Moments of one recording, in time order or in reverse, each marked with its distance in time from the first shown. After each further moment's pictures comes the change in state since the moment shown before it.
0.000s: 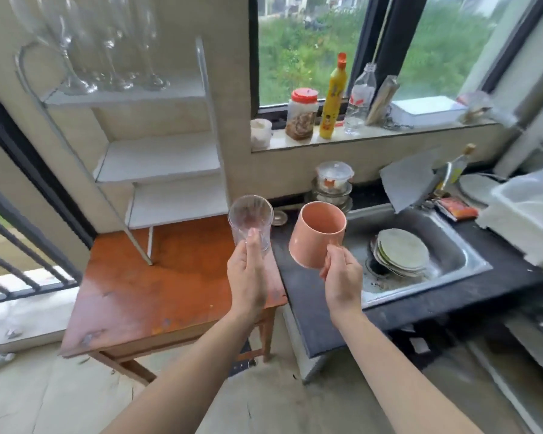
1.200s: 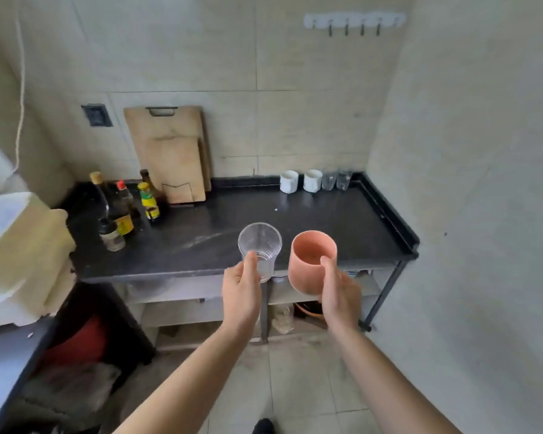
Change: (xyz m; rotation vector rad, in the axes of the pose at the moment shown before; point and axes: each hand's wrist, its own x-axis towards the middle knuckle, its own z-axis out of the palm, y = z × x) left_hand -0.679 0.014 0.676 0.075 -1.401 -0.115; right_hand -0.149 0.025 -0.917 0.072 1.495 0.268
